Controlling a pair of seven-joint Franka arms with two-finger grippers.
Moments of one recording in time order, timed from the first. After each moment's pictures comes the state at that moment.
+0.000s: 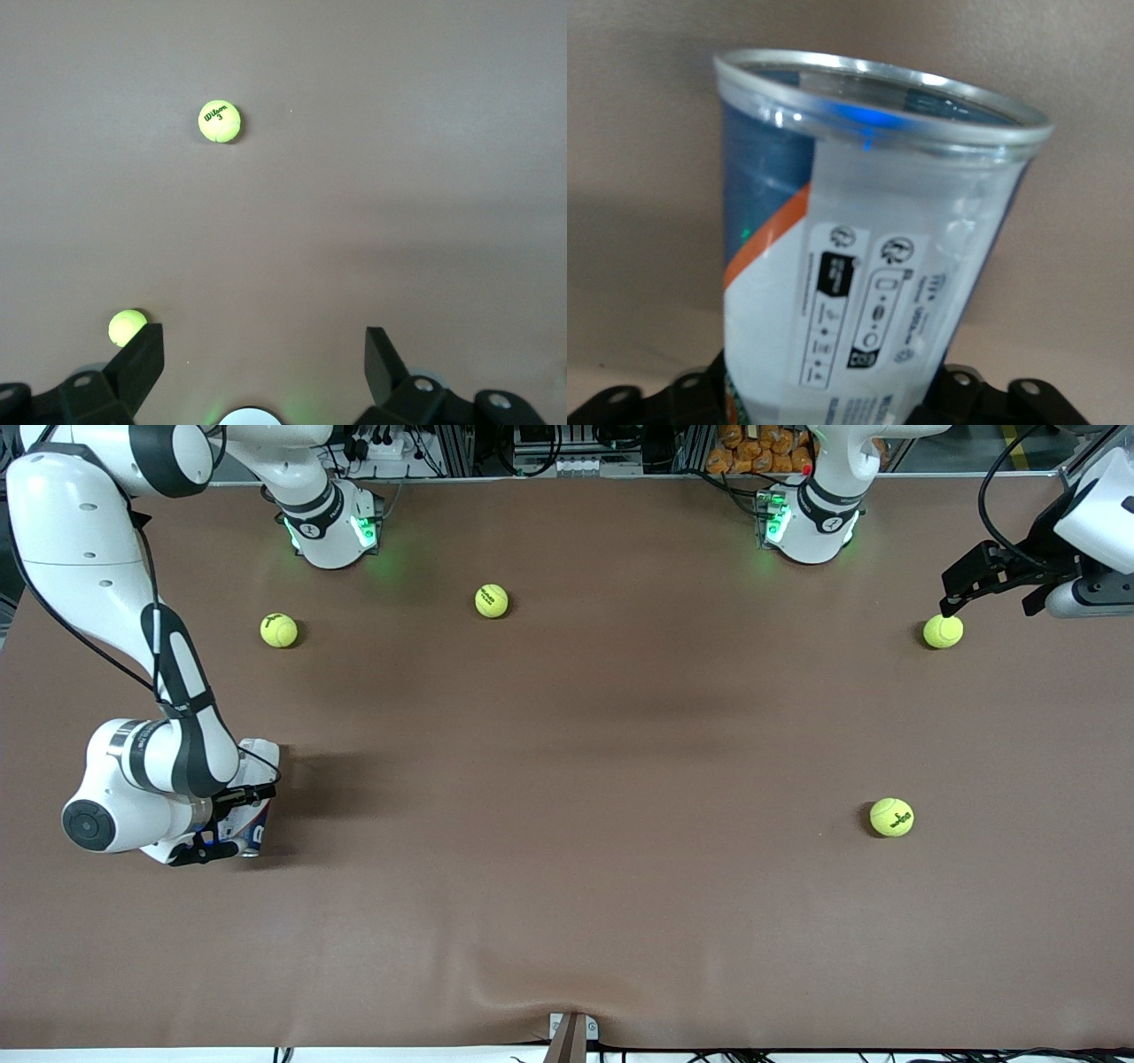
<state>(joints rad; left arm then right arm) -0.05 -0.11 -0.07 -1.60 -0.02 1.48 -0.14 -0.10 0.73 -0.03 -1.59 -0.01 1.96 -0.33</state>
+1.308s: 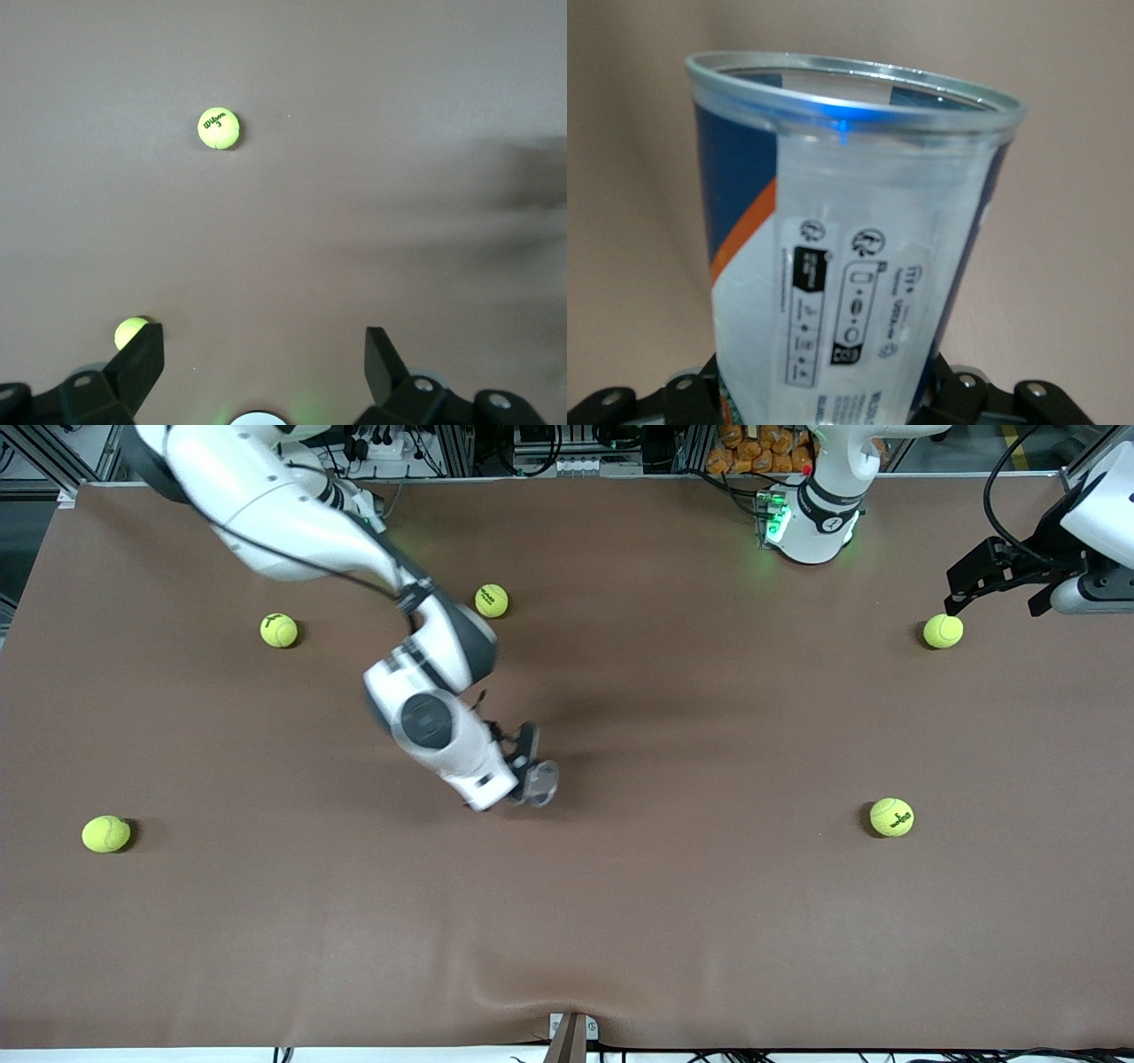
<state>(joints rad) -0.04 -0.11 -0.07 -1.59 -0.02 1.48 -0.10 0.29 0.72 0.40 -1.53 -0.20 2.17 -0.76</state>
